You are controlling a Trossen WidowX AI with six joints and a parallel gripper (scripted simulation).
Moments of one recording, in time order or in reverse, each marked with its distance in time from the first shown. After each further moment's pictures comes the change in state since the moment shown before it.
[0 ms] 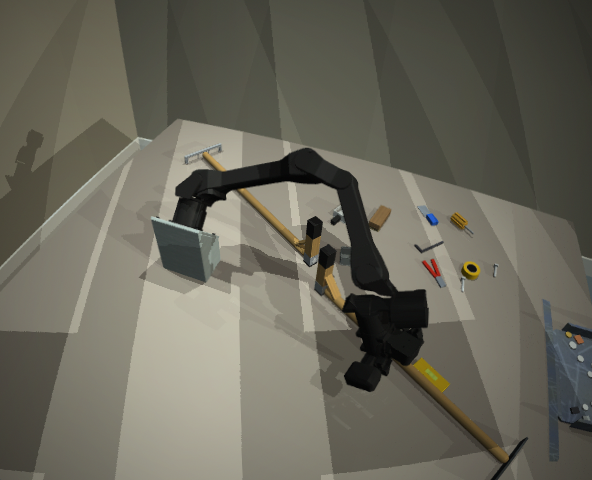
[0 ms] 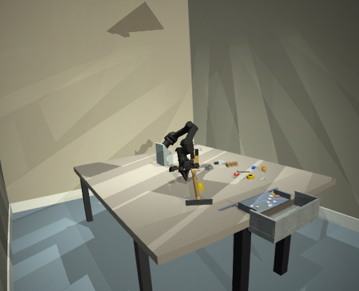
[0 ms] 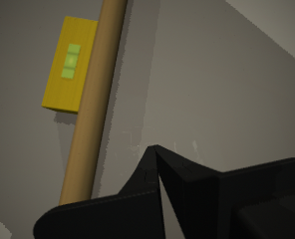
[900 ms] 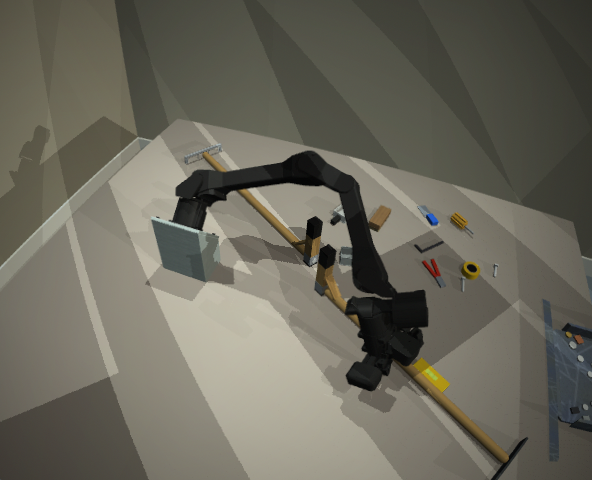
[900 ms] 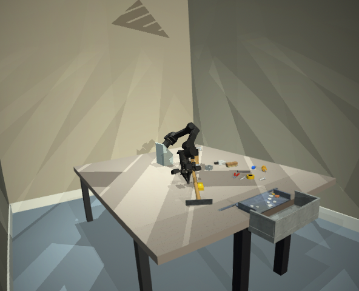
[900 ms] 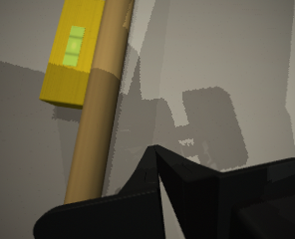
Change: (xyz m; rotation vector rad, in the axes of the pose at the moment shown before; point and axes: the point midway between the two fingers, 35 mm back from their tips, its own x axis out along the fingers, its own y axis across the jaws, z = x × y) arm 0.018 0.012 -0.007 0.008 0.005 0.001
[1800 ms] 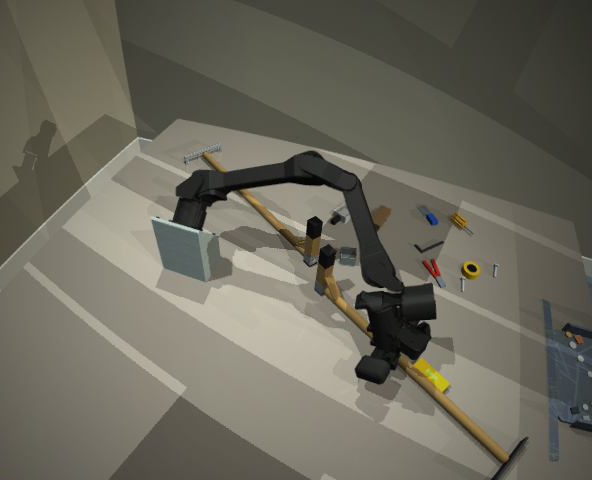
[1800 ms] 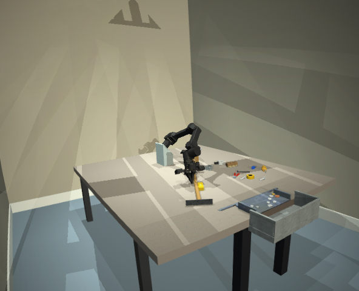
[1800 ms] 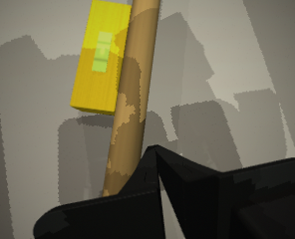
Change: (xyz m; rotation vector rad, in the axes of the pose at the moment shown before) arm 0.003 0.022 0.007 0.006 0.003 -0.004
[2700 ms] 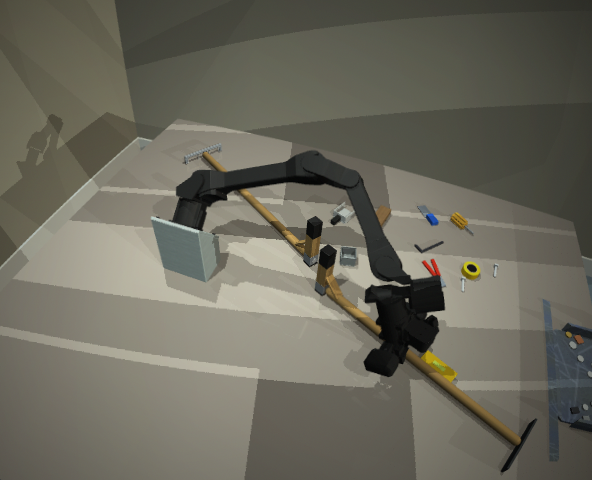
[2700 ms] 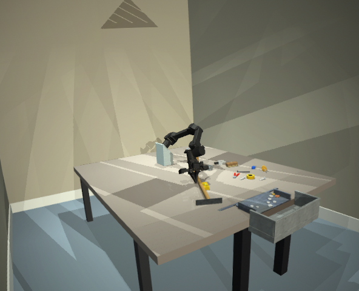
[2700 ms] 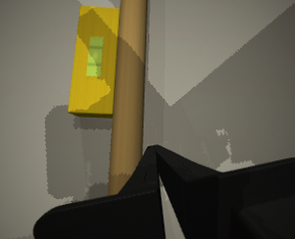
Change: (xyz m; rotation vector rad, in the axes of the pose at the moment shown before) arm 0.002 0.023 0.008 0.004 -0.004 -0.001
